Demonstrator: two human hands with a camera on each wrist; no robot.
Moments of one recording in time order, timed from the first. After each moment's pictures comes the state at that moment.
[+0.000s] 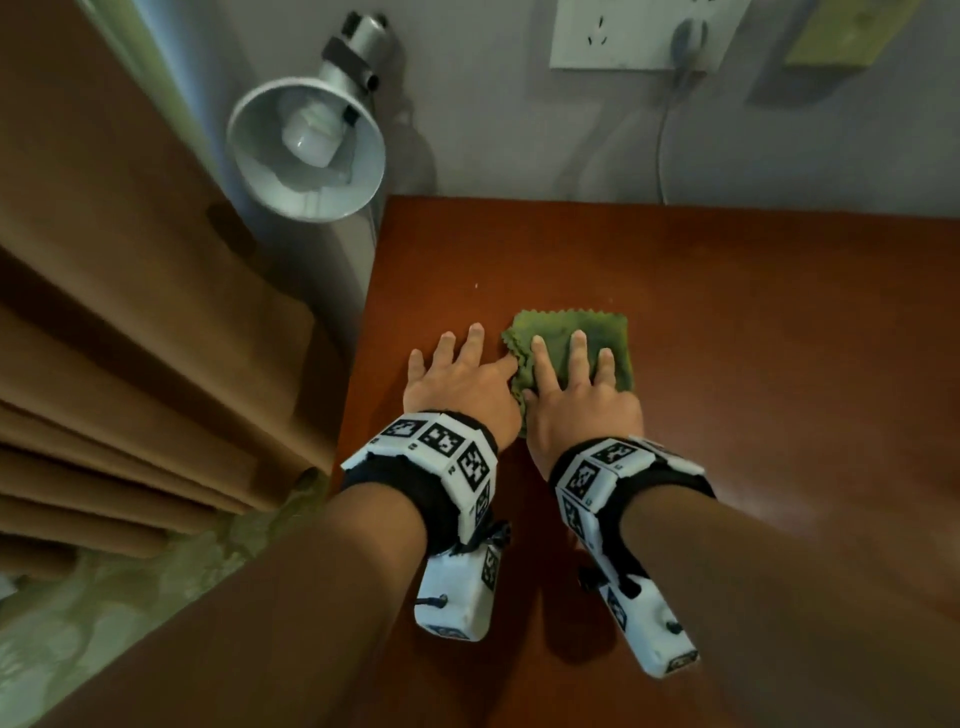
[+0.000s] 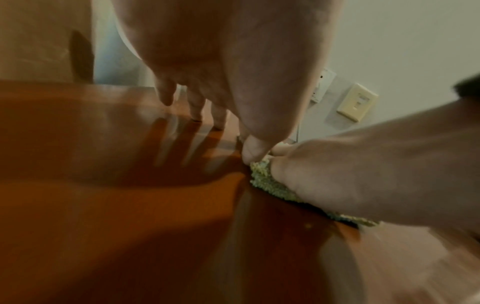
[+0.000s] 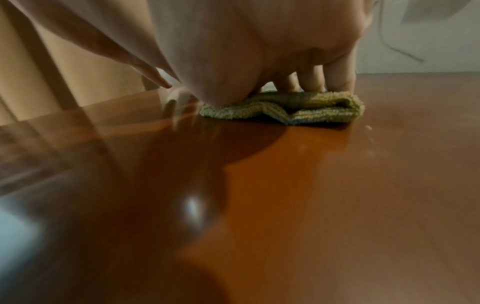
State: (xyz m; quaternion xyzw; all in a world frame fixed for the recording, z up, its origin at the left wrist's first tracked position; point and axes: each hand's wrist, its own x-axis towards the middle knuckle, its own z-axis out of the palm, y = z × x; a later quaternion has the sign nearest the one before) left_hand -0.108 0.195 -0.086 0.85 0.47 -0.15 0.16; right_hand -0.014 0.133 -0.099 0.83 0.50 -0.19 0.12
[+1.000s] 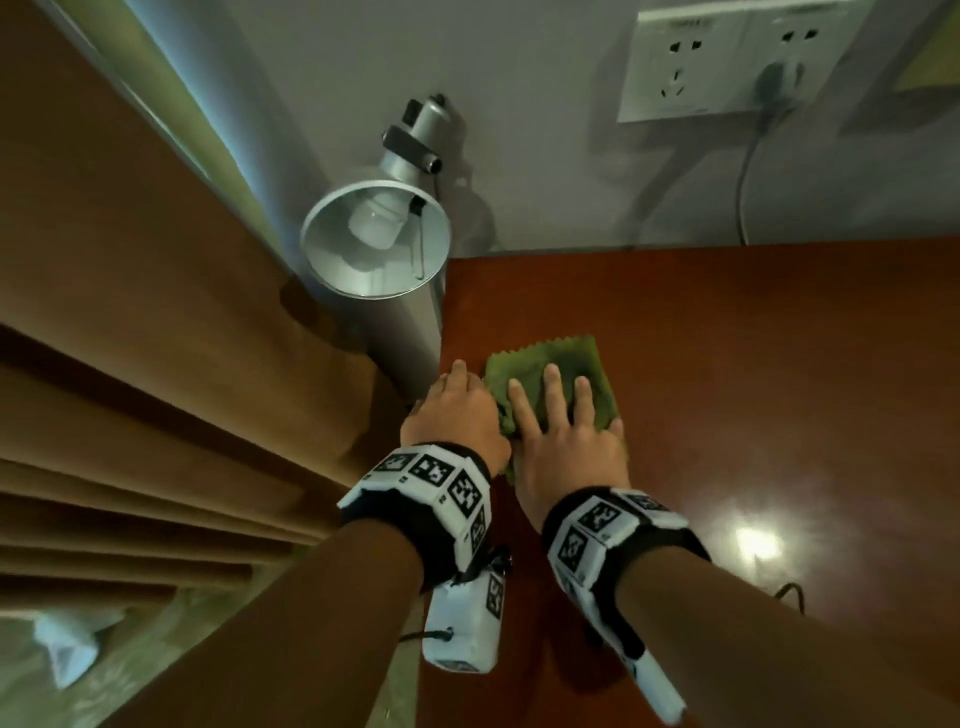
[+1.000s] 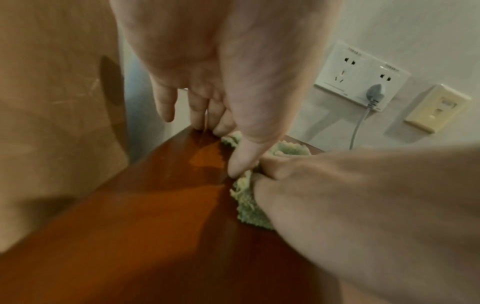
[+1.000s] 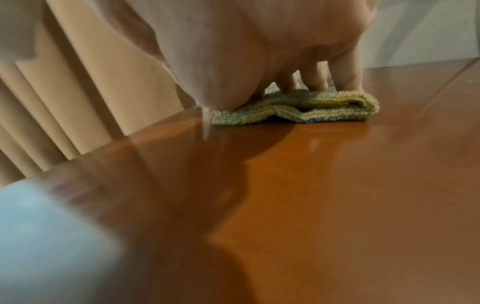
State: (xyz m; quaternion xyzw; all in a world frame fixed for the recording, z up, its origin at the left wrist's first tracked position) left_hand -0.150 0.272 -0.054 0.79 0.55 -0.18 0.21; right_hand -0.067 0.203 -0.084 0.78 0.57 -0.24 0.13
